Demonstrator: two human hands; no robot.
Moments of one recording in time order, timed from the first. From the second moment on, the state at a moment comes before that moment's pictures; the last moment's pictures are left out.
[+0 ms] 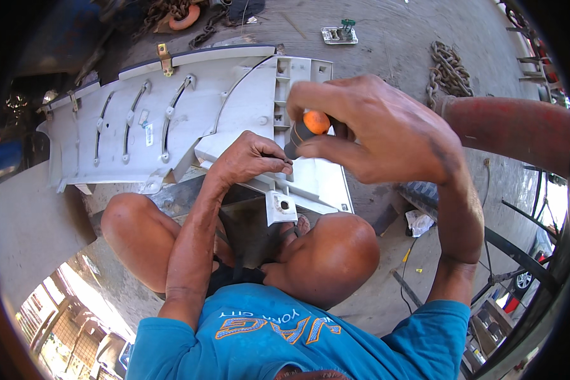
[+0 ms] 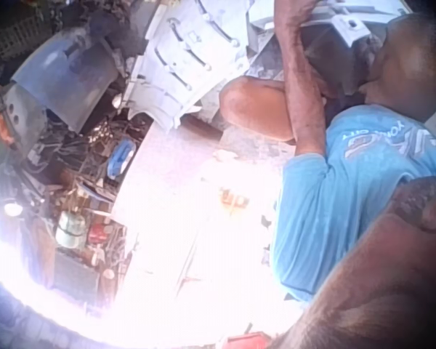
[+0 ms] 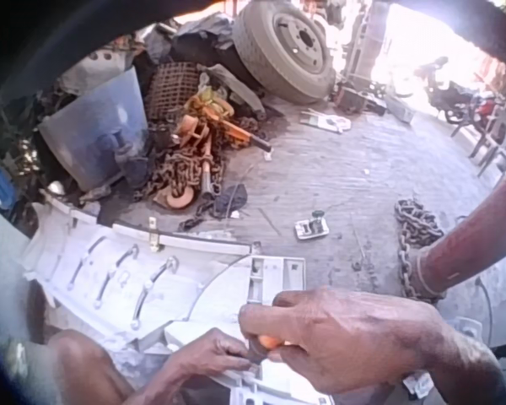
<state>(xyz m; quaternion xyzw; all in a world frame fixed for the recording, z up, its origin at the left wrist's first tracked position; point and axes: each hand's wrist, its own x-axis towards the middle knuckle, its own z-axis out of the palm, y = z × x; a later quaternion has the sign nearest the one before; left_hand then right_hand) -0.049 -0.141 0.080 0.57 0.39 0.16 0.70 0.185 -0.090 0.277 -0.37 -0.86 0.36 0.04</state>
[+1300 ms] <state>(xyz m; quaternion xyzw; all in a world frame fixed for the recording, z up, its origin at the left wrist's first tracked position) -0.049 -0.139 0.075 0.58 0.40 0.14 0.70 0.184 -0.094 0.270 -0.33 -0.89 0.33 0.02</state>
